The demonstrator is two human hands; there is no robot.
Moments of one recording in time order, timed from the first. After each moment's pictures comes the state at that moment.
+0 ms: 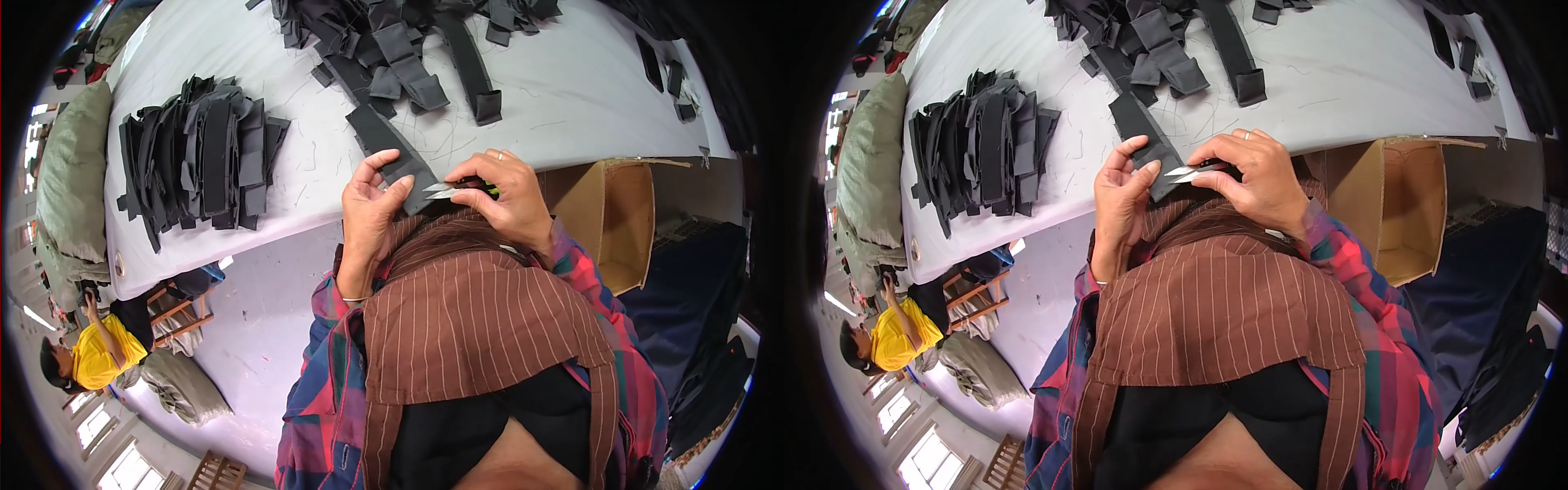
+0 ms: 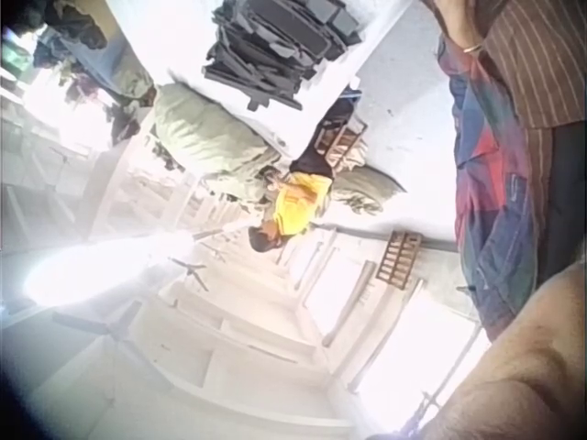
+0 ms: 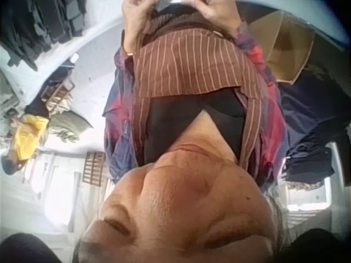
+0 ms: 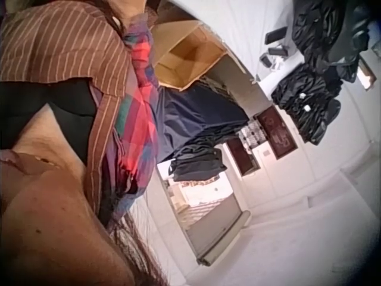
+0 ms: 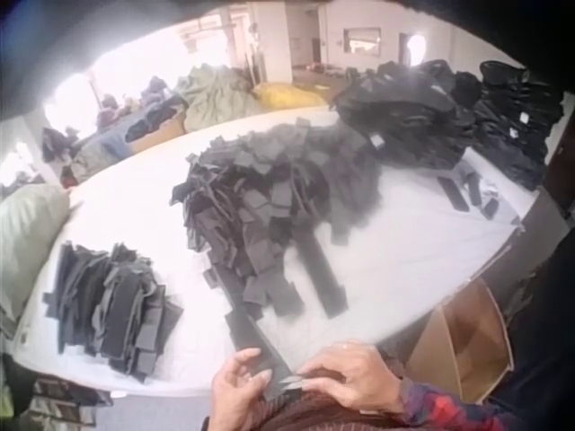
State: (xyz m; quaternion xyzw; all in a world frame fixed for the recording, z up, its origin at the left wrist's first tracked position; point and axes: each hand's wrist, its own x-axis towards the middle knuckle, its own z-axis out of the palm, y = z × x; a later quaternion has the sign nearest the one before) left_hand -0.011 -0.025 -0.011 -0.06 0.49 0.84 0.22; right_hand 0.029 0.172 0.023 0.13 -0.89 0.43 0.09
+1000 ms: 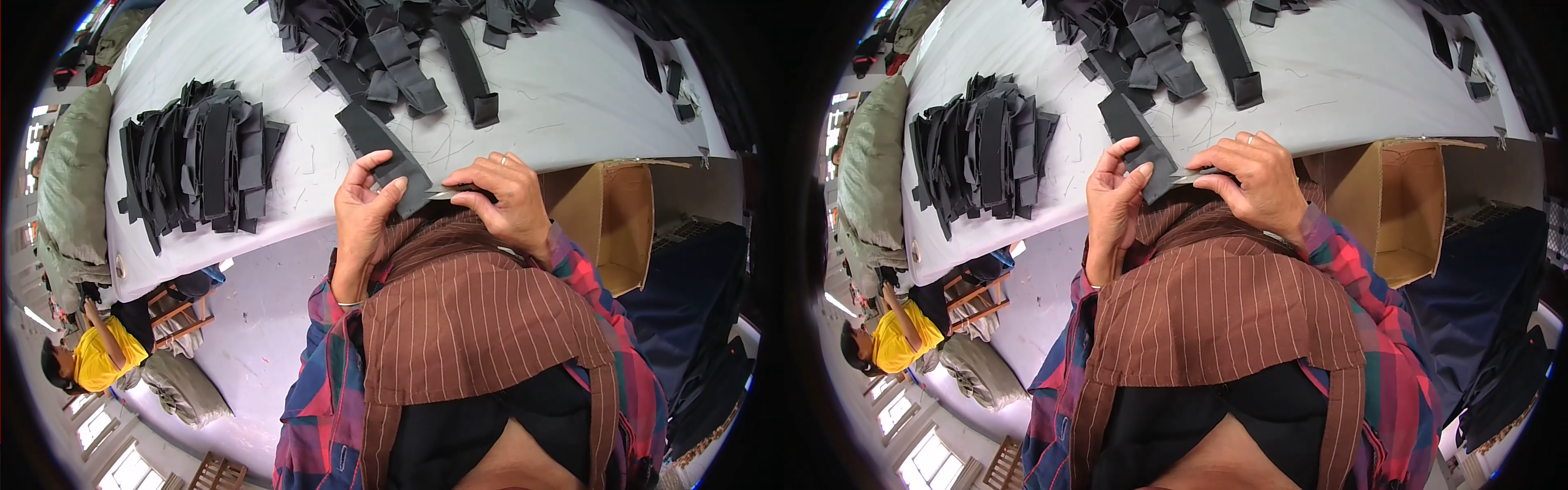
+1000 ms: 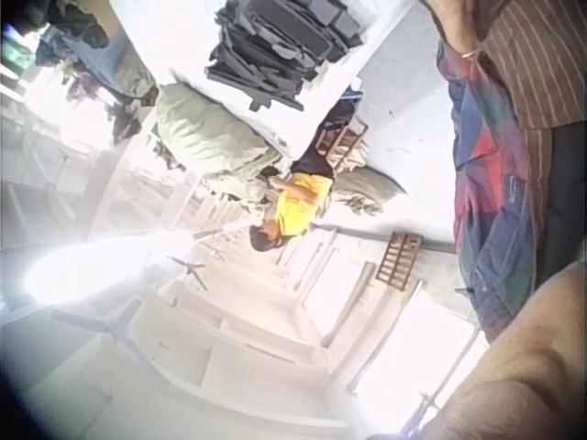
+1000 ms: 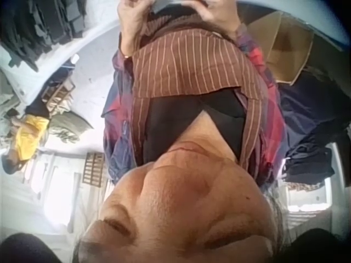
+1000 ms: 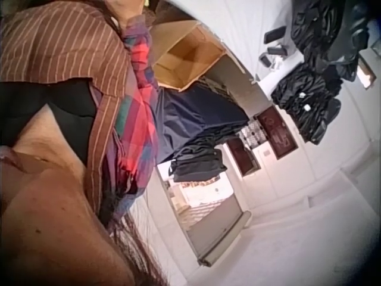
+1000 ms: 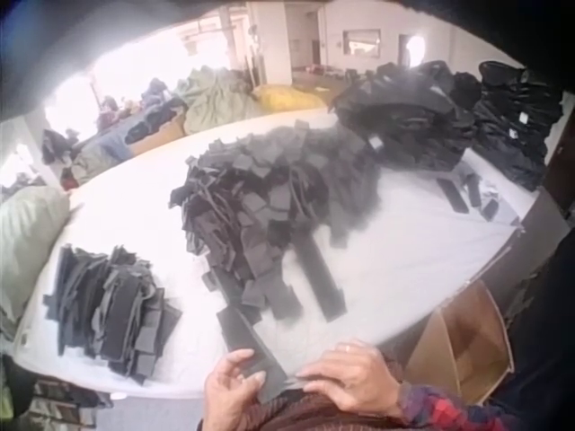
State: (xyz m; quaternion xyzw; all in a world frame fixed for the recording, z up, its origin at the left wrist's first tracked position) left_hand -0.012 -0.024 0.000 -0.06 0.50 0.84 0.20; right_hand 0.032 0.175 0.022 0.15 -0.90 0.39 0.12
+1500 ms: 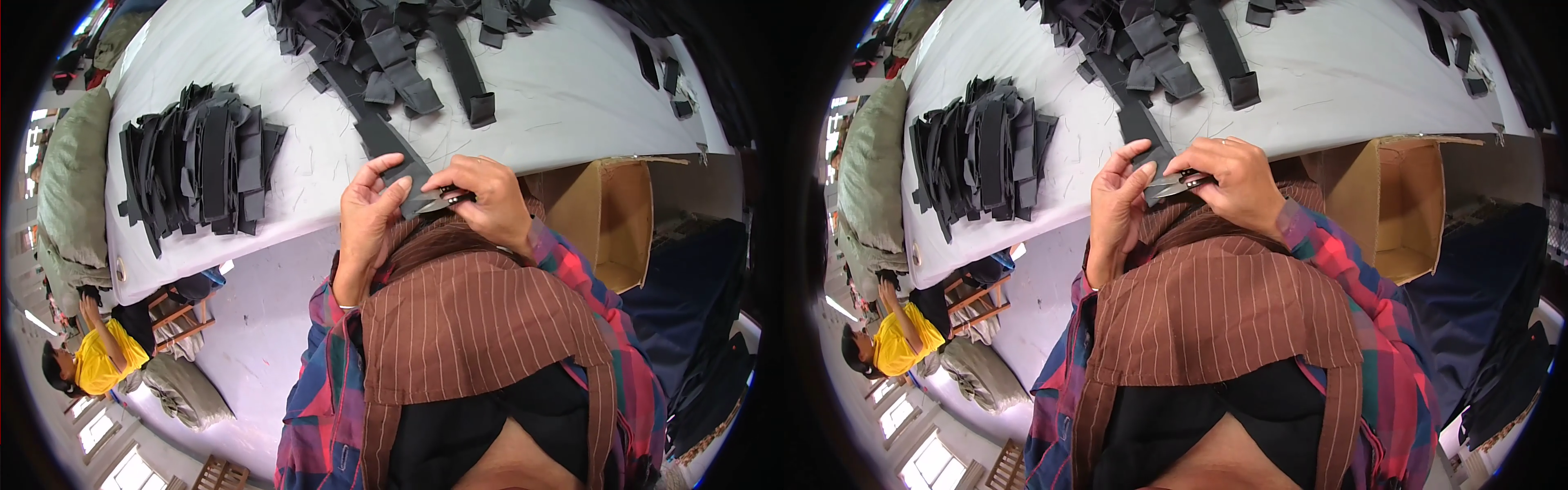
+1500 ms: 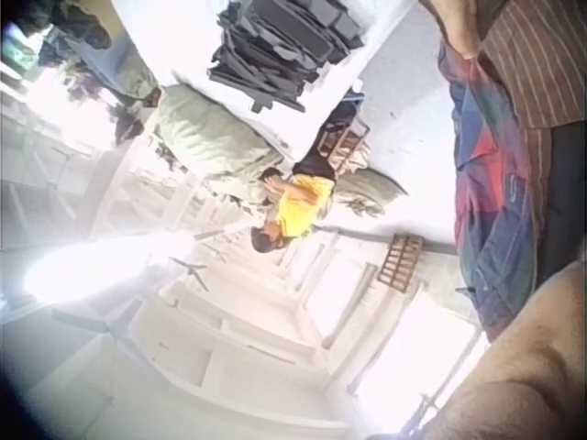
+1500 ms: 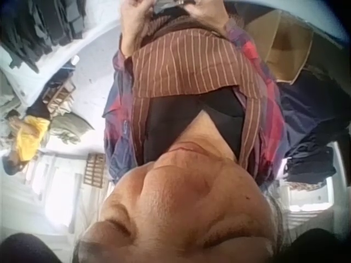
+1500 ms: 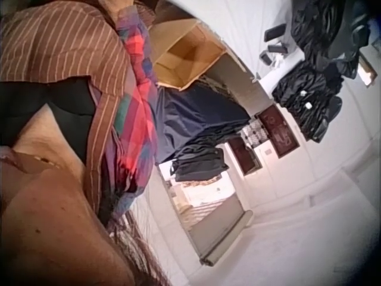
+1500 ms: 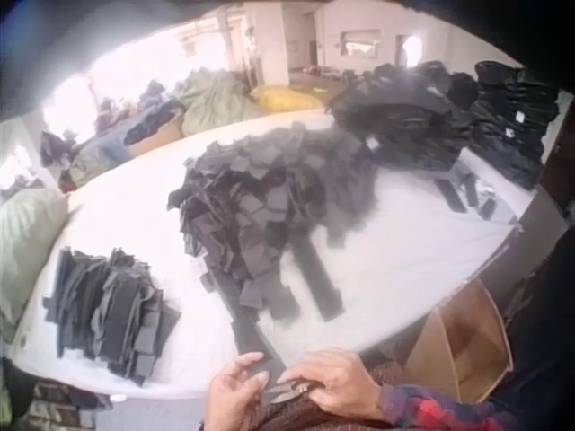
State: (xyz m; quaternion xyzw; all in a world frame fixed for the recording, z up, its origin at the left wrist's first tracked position) left_hand -0.014 -0.024 0.003 -0.06 0.49 0.83 0.26; right_hand 0.021 0.160 0.020 0.15 -0.86 0.48 0.11
